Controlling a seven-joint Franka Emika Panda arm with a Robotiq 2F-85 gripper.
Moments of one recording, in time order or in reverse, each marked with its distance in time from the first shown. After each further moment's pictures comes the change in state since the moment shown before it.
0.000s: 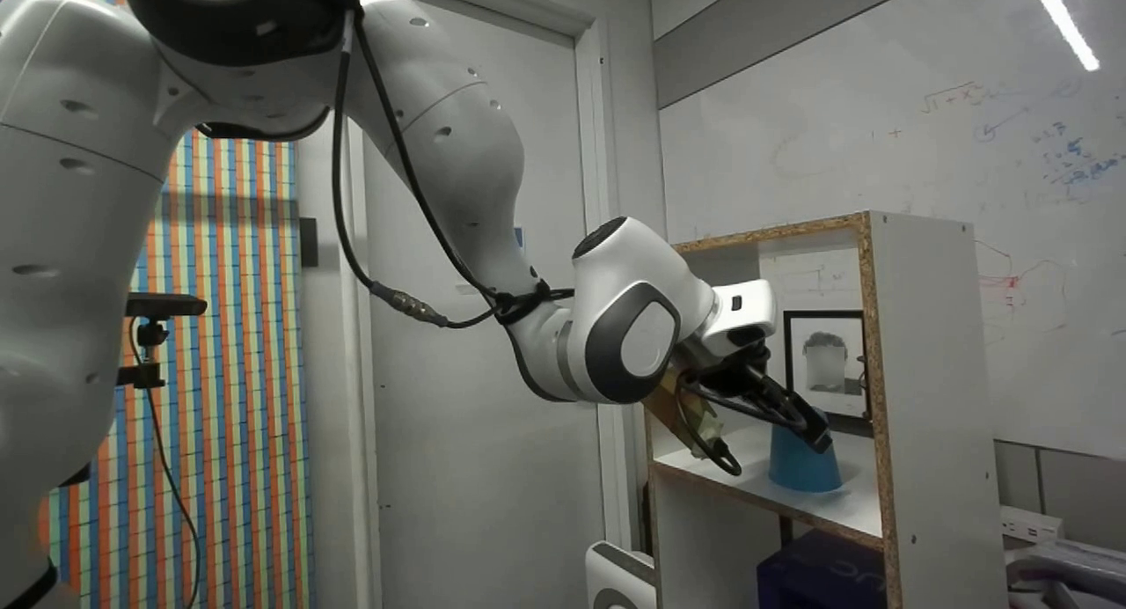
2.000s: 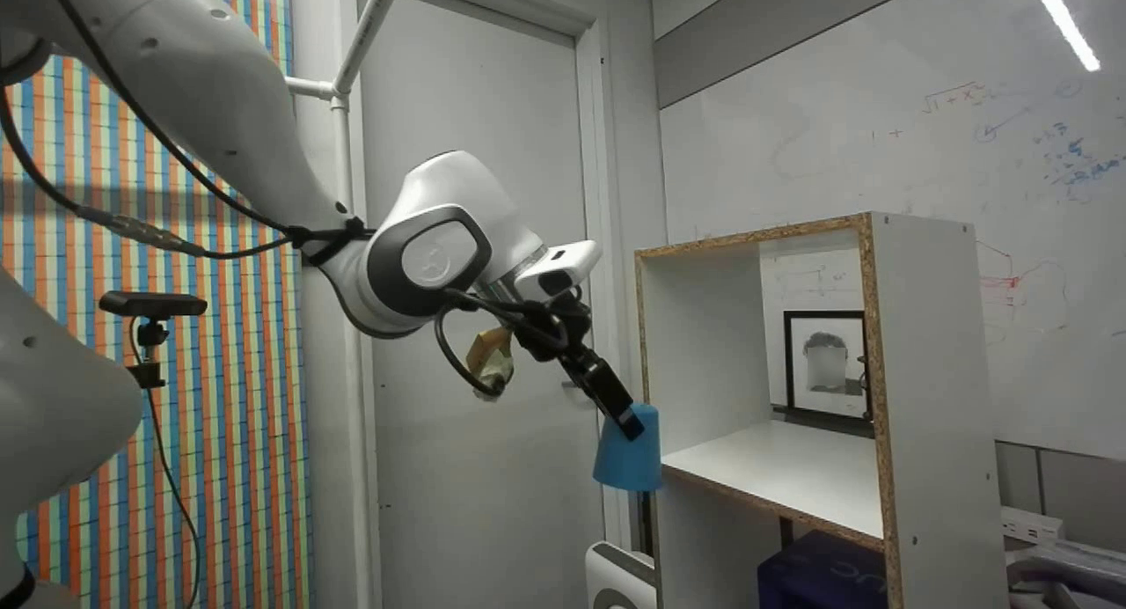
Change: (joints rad) arm -0.210 -0.678 0.391 -0.506 0.085 -0.400 -0.002
